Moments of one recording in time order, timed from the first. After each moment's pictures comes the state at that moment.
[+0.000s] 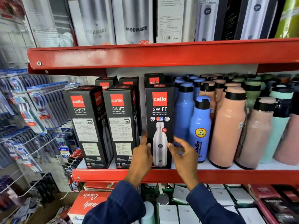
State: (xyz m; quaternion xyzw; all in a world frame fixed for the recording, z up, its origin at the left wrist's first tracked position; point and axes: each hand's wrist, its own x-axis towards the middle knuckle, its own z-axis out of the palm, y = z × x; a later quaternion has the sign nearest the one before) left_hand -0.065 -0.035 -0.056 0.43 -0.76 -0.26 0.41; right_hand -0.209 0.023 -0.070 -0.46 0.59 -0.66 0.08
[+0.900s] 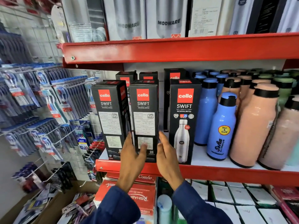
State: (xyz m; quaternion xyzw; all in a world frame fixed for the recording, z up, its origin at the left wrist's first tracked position) left_hand 0.034 -0.017 -0.044 0.50 -0.69 -0.23 0.47; right_hand -0.087 0.009 -0.052 -0.56 0.57 -0.56 0.21
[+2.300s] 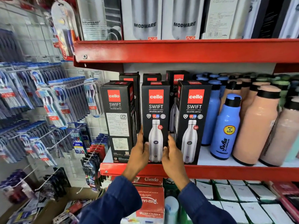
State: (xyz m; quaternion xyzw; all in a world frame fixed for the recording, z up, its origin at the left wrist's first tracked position) left_hand 0.047 -0.082 -0.071 0.37 -0.75 -0.35 0.43; right_hand -0.073 -0.007 -0.068 -0.54 0.64 -0.55 0.10
